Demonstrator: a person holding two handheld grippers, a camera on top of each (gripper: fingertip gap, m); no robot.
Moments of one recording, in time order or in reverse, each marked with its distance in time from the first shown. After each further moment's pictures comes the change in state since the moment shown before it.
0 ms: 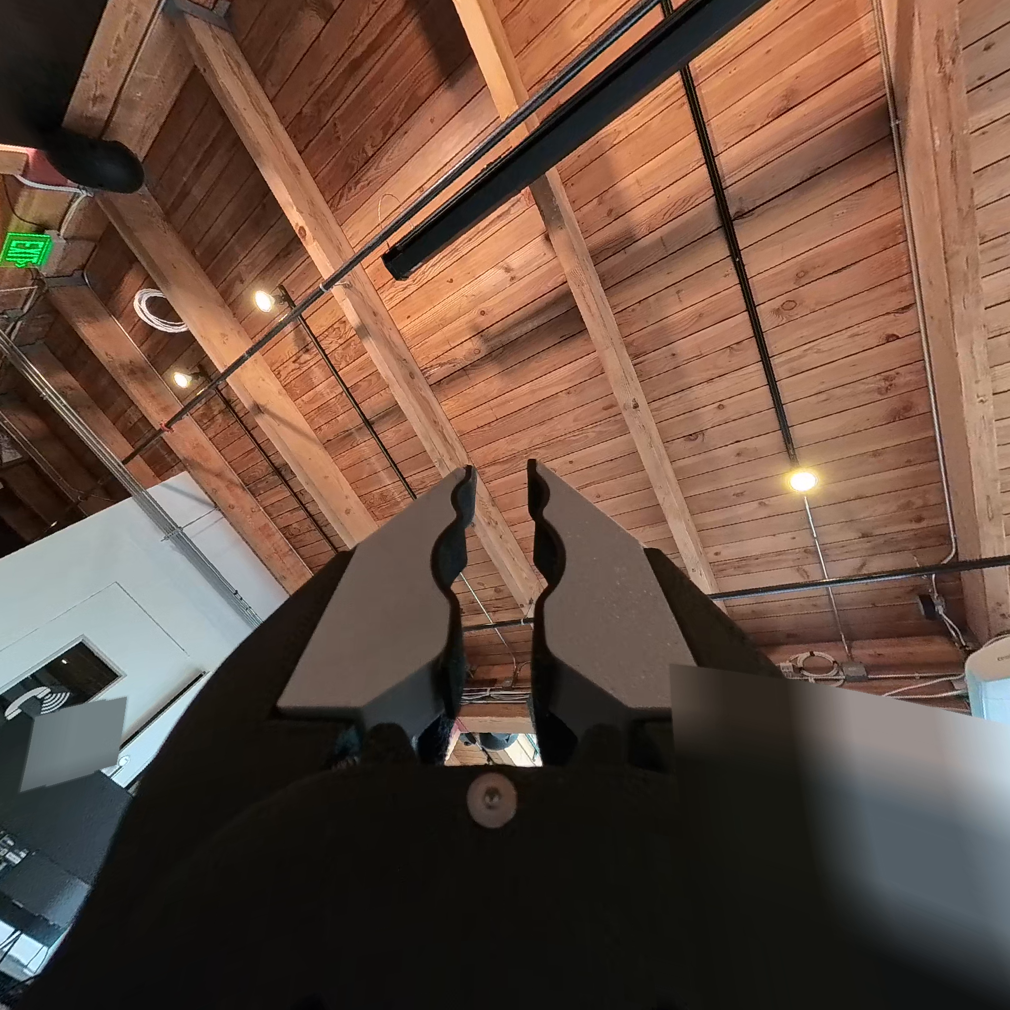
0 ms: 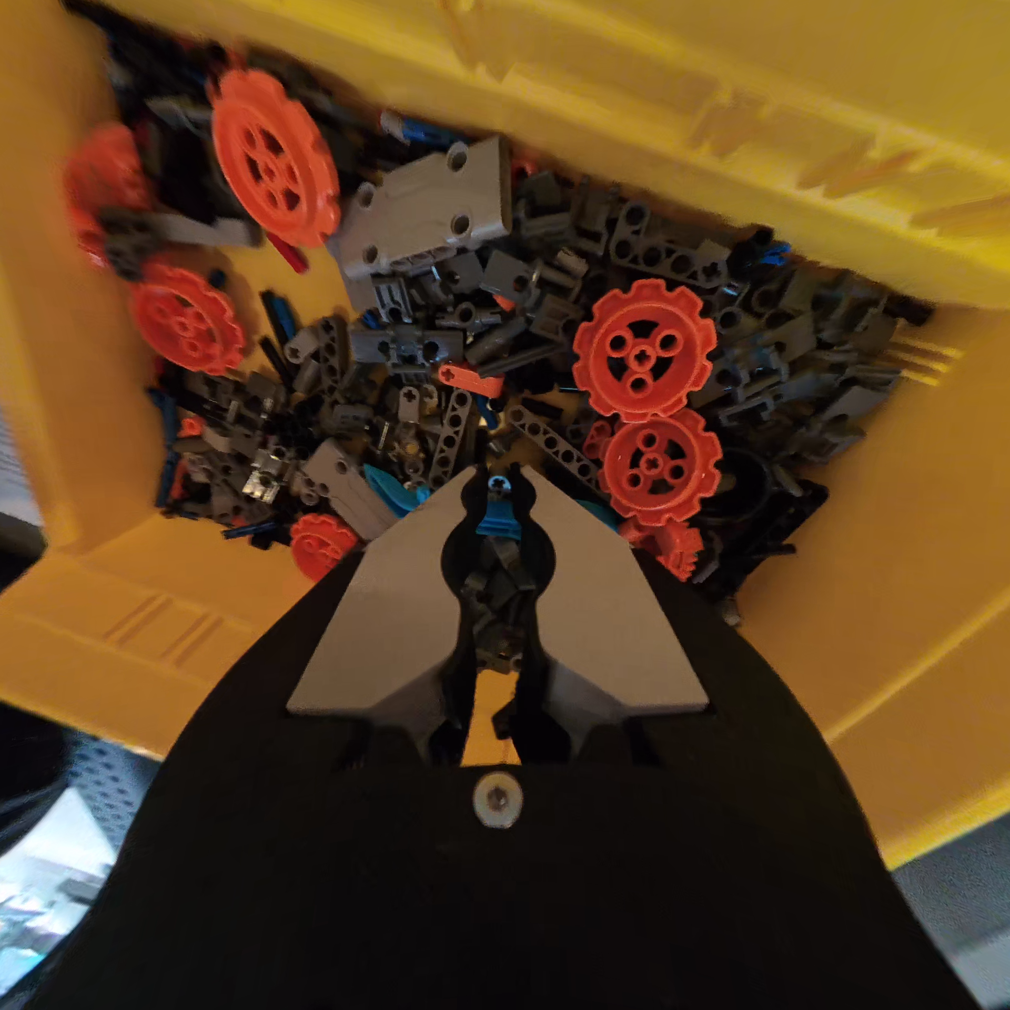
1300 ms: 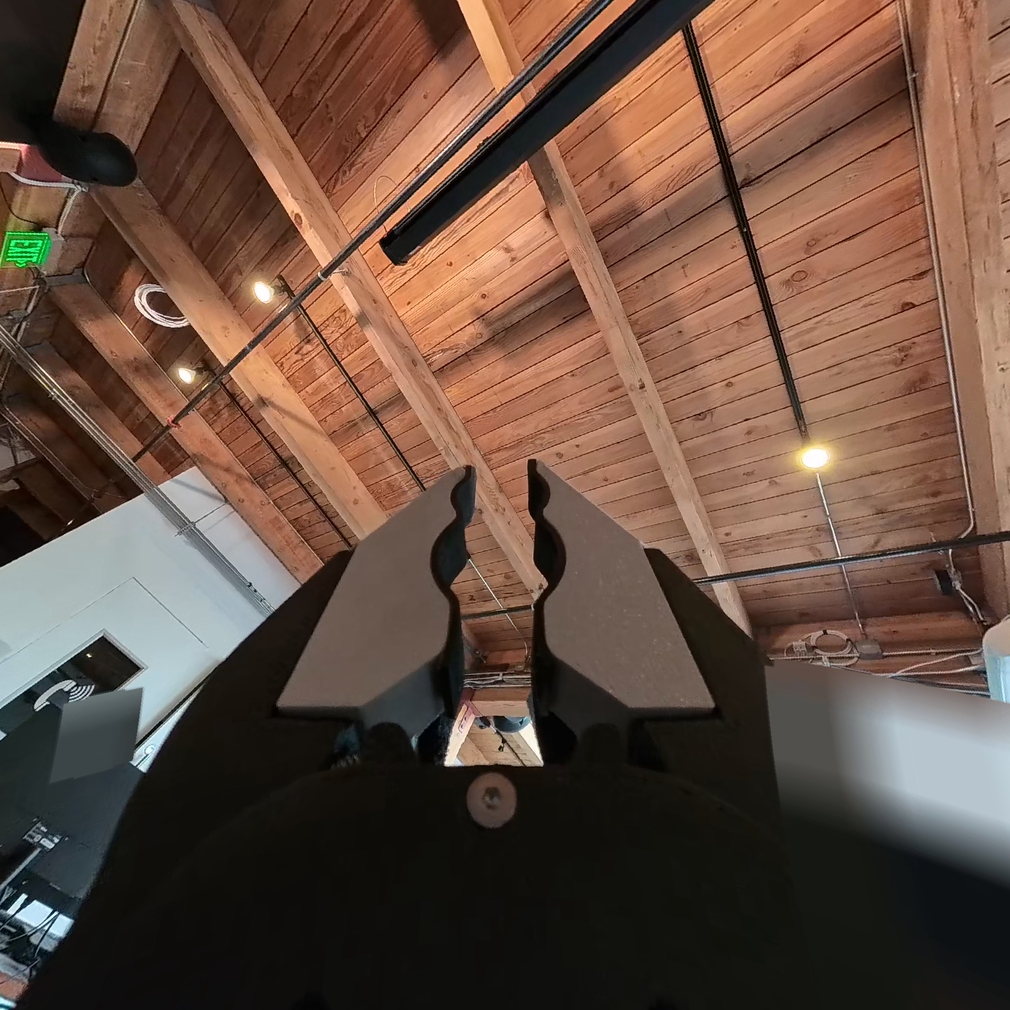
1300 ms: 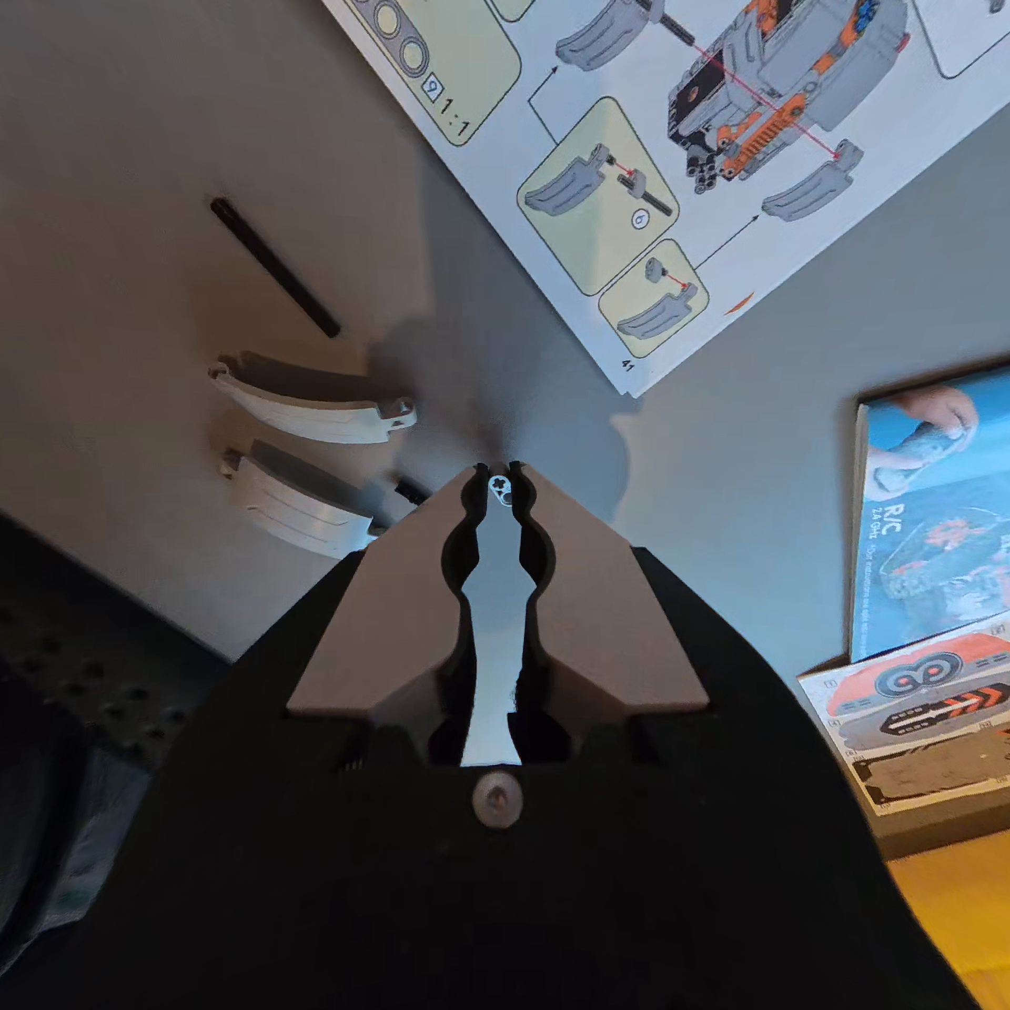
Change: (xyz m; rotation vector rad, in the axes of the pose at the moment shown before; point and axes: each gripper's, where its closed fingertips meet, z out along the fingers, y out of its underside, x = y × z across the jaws) left arm 0.003 0.012 0.003 -0.033 0.000 0.033; right arm -0.146 0.461 0.008 0.134 0.200 0.913
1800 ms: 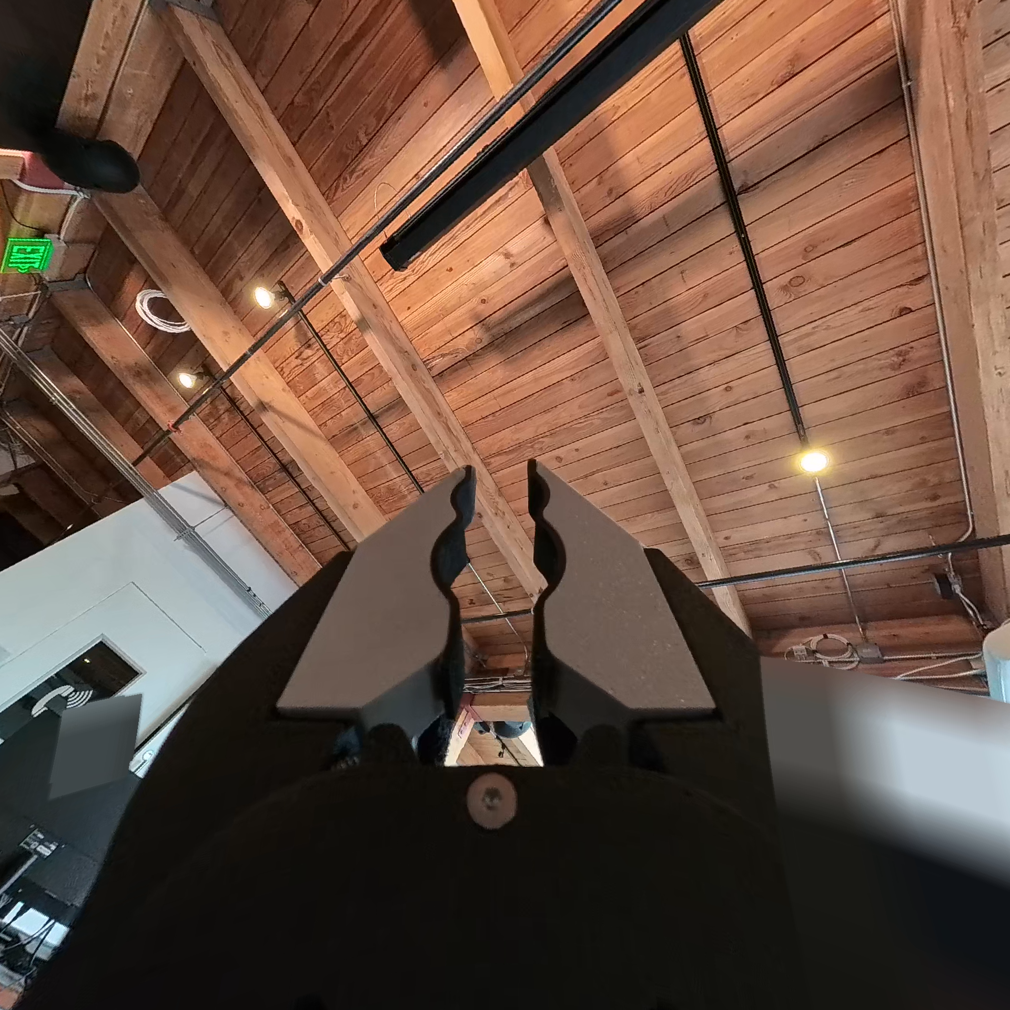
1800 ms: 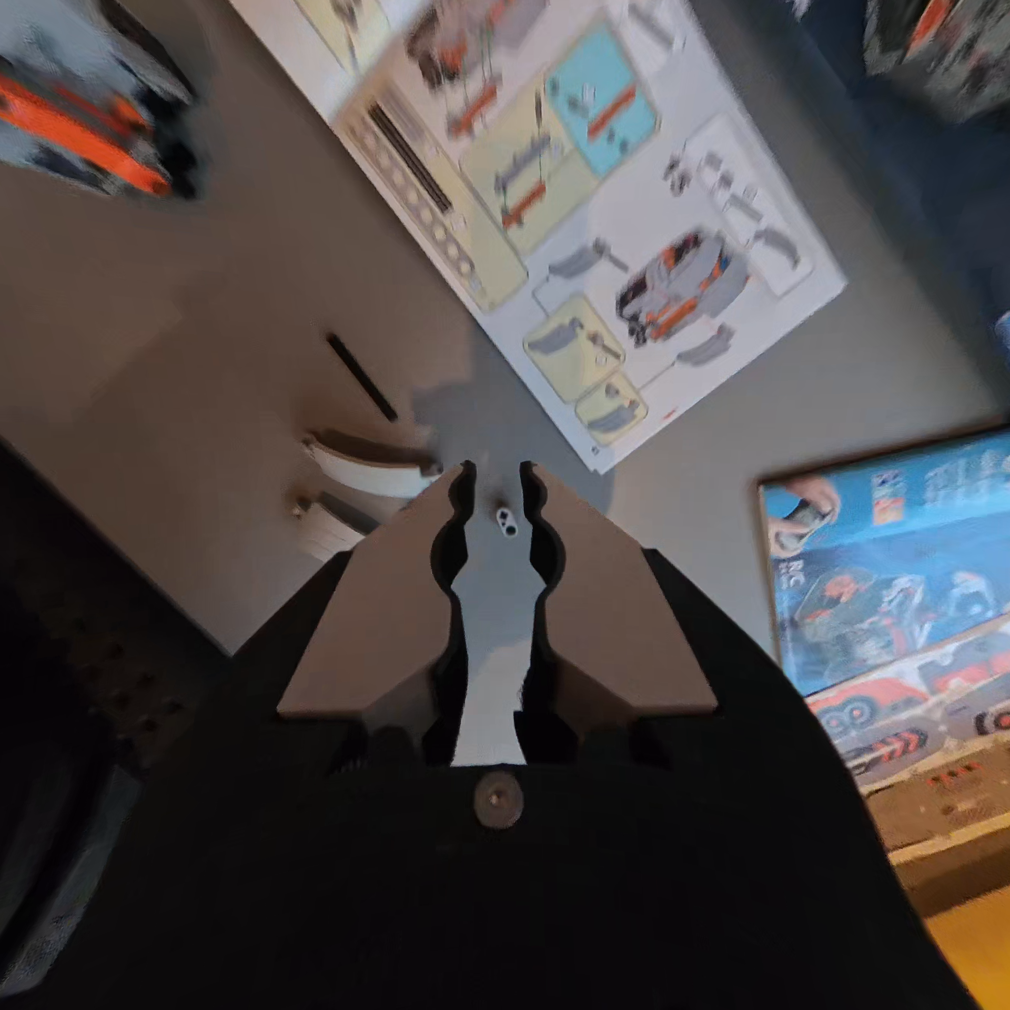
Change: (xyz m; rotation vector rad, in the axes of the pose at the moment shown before) left arm 0.000 -0.004 -0.001 0.012 0.002 0.000; right arm -0.002 -0.041 -0.044 0.217 -0.023 -0.046
